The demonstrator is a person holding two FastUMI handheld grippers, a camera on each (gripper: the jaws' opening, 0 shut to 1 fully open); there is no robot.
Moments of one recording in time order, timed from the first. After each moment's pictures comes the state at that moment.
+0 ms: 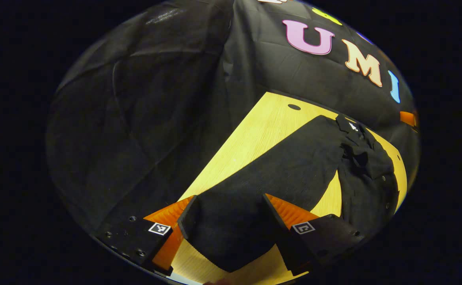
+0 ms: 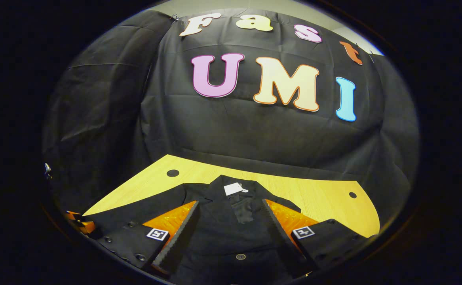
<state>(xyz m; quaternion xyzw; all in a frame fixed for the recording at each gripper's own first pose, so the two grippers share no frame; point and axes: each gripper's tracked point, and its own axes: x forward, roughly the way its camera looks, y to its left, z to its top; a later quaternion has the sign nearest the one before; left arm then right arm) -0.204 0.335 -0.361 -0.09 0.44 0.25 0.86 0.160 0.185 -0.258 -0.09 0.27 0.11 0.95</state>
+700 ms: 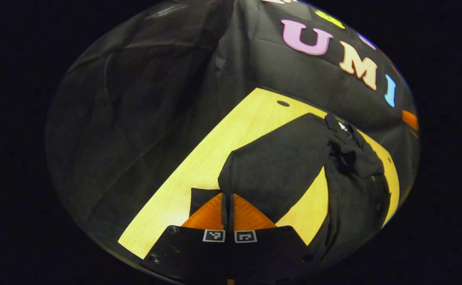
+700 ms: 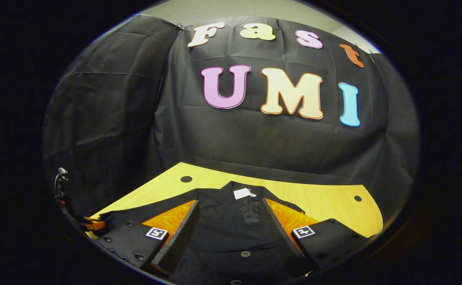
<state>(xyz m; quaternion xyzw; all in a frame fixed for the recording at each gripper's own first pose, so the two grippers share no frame) -0.176 0.314 -0.334 -0.13 0.39 0.22 0.88 0.122 0.182 -0.232 -0.07 0.24 0.15 0.95</state>
